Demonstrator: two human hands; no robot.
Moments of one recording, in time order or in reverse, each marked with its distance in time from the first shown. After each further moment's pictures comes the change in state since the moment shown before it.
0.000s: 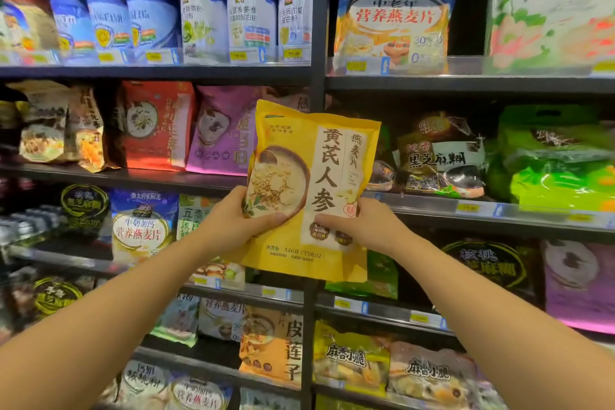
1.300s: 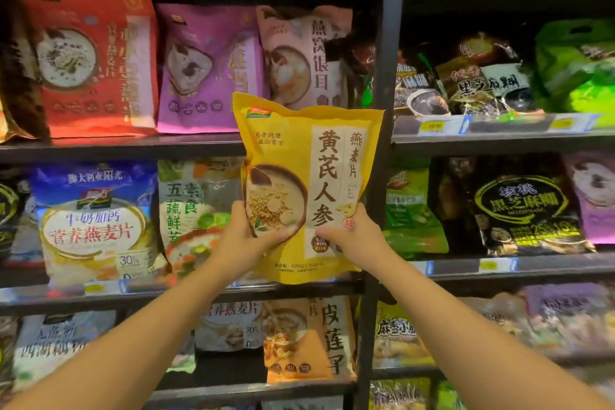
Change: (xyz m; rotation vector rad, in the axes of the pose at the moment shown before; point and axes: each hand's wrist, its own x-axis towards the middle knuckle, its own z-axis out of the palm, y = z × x) left_hand 0.105 -0.281 0.019 -0.232 -0.087 0.132; right_hand 0.112 0.073 0.269 0.151 0.362 0.319
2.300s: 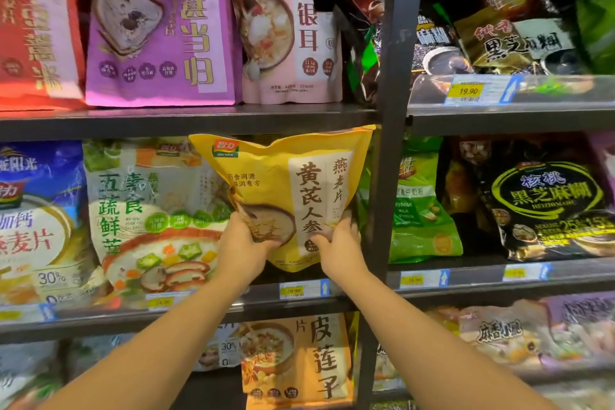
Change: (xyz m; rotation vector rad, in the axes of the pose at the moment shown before) left_hand 0.086 -0.094 0.092 0.170 0.169 -0.140; right_hand 0.099 0.088 0.065 -0.045 0.128 0.126
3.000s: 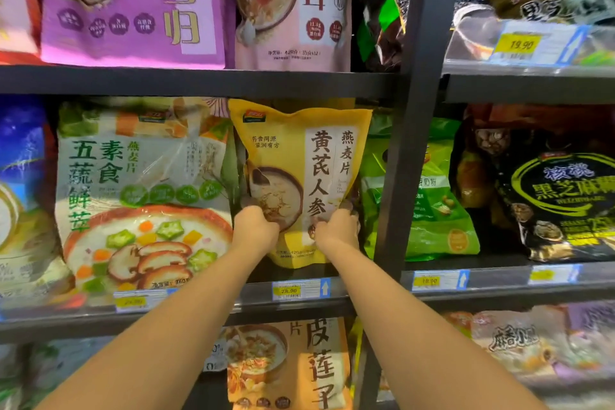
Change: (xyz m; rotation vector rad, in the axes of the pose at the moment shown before) left_hand 0.056 -0.017 0.057 0.270 -0.119 -0.155; right_hand 0.060 0.014 0.034 -0.132 0.108 0.193
